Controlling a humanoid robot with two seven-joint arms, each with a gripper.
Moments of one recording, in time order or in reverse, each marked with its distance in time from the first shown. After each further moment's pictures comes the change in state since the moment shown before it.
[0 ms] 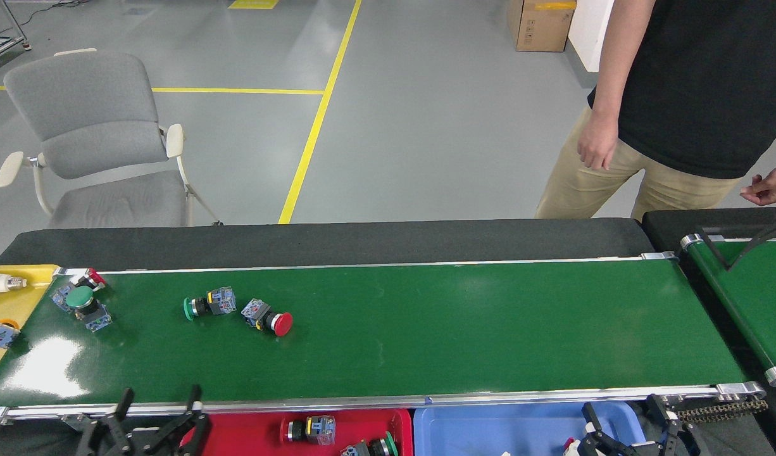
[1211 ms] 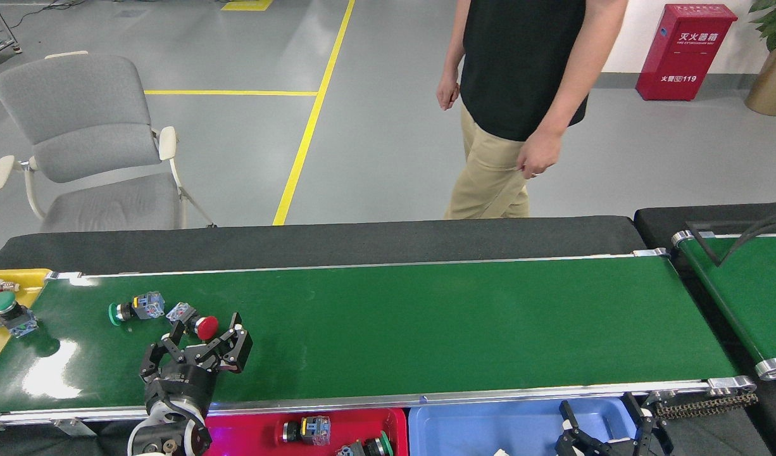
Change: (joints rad) left arm -0.493 -0.038 -0.054 0.457 -0.045 0.147 -0.157; right arm -0.005 0.060 0.023 0.000 0.032 -0.002 0.043
